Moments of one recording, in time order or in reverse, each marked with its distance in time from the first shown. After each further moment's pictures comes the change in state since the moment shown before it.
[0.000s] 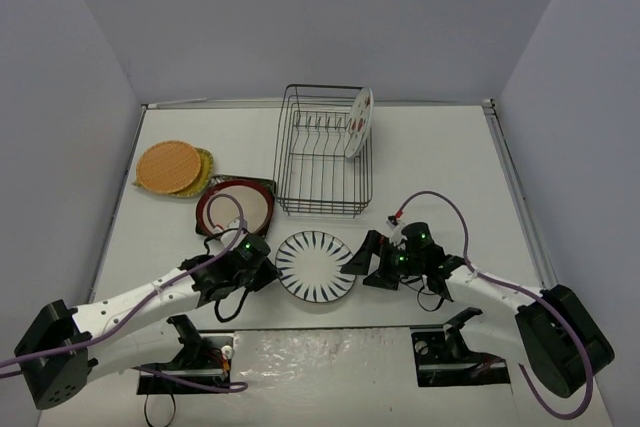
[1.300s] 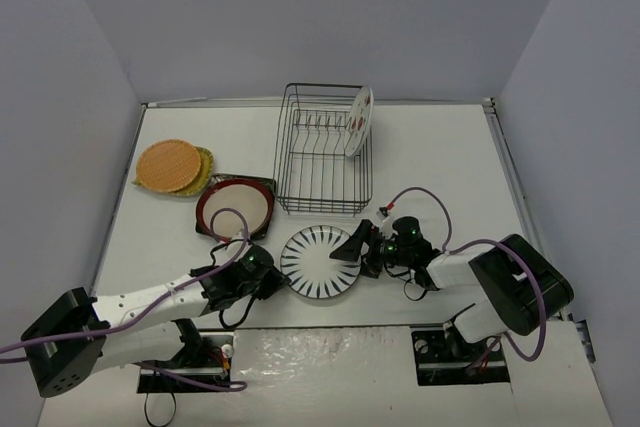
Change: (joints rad) left arm -0.052 0.058 -0.145 0.250 0.028 -0.155; right arm 0.011 0.342 0.001 0.493 -0.032 0.162
